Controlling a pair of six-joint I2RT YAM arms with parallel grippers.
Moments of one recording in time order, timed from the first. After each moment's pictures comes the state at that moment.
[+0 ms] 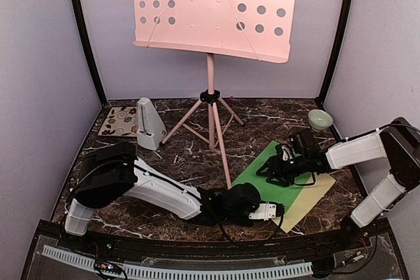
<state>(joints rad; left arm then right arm) -1.36 2.21 1.33 0.21 -0.28 0.63 0.51 1.52 0.58 0.02 -0.48 0.84</state>
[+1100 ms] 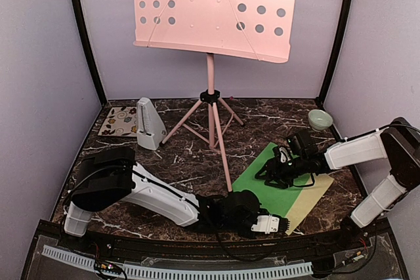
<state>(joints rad) -1.40 2.19 1.29 0.32 -0.07 0.61 0.55 1.52 0.59 -0.02 -0.47 0.84</state>
